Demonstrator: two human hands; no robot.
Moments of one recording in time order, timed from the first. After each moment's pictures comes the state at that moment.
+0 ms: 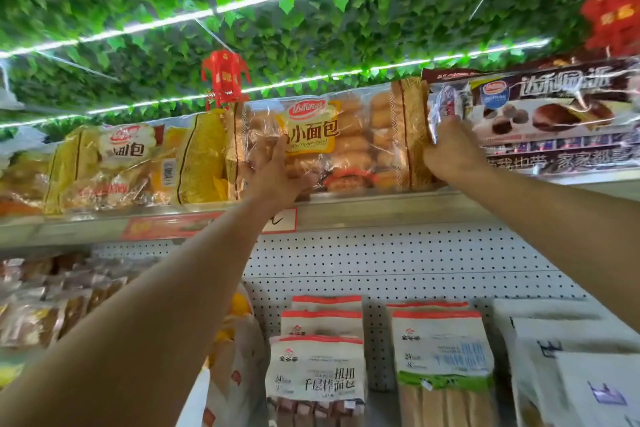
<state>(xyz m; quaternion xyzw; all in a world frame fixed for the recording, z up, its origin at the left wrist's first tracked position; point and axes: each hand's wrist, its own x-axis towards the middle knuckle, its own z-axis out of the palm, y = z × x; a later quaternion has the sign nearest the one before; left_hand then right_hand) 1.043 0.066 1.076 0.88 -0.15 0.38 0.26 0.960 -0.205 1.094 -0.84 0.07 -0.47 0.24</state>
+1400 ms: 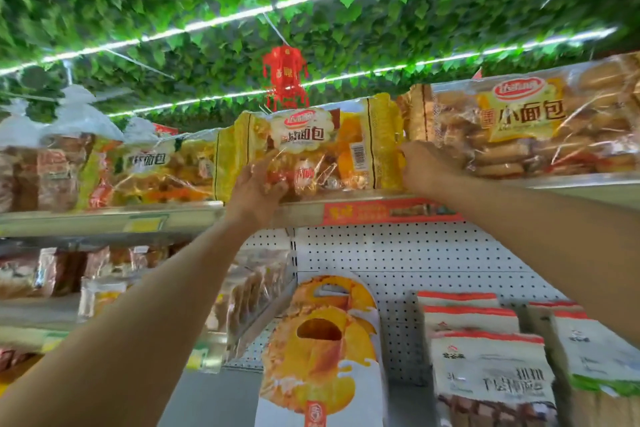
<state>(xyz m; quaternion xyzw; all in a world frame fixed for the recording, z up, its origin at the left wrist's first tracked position) 1.093 0.422 1.049 0.86 -0.15 0.36 0.34 1.027 0.147 1.083 -0.92 0.01 -0.39 0.09</state>
